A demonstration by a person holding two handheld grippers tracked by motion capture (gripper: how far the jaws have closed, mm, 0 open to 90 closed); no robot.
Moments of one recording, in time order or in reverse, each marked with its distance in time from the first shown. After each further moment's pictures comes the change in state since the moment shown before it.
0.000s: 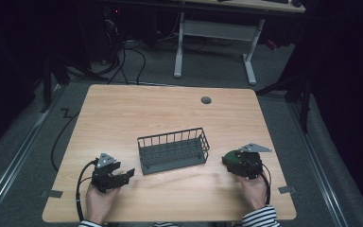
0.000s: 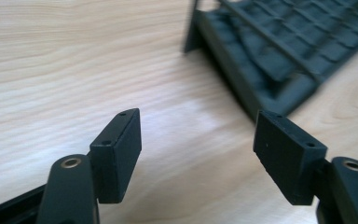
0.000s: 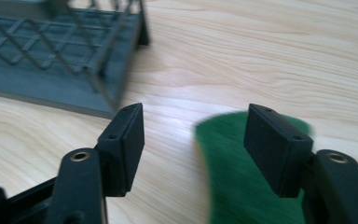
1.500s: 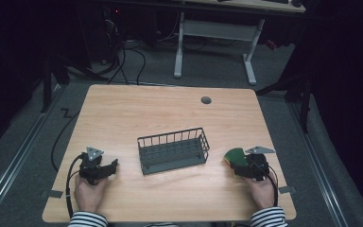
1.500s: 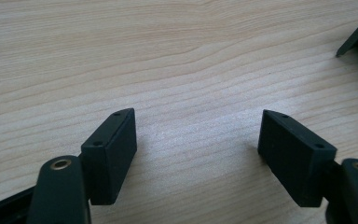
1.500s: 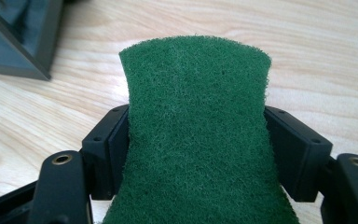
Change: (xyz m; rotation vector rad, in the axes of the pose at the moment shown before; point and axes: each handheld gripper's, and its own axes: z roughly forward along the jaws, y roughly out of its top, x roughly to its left) left arm 0.053 -0.003 0.012 0.000 0.265 0.001; right arm -0.029 -0.019 0.008 0.091 -0.057 0.015
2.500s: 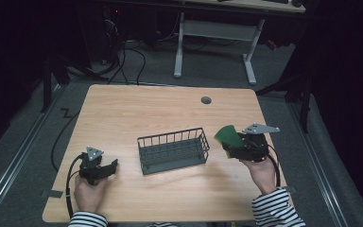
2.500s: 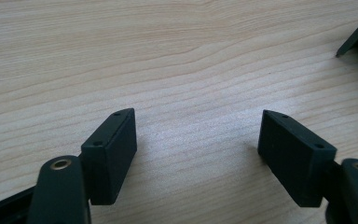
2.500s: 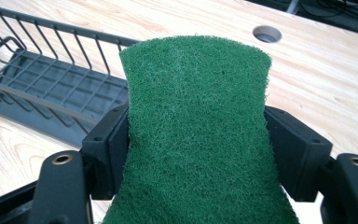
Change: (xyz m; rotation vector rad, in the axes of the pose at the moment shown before) left arm 0.000 0.000 0.000 0.000 0.000 -0.002; right arm 0.028 0.083 -0.051 -0.151 0.134 -0.140
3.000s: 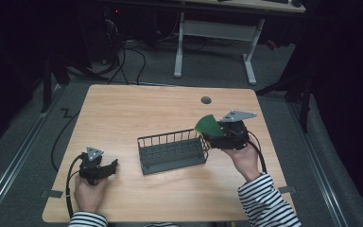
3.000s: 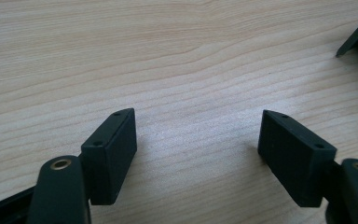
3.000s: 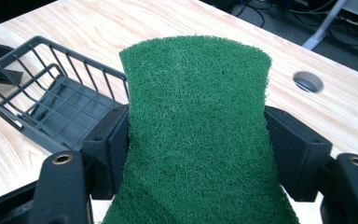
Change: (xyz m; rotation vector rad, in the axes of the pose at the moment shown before) left arm 0.000 0.000 0.000 0.000 0.000 0.000; right arm 0.035 0.051 0.024 -0.012 0.073 -0.113
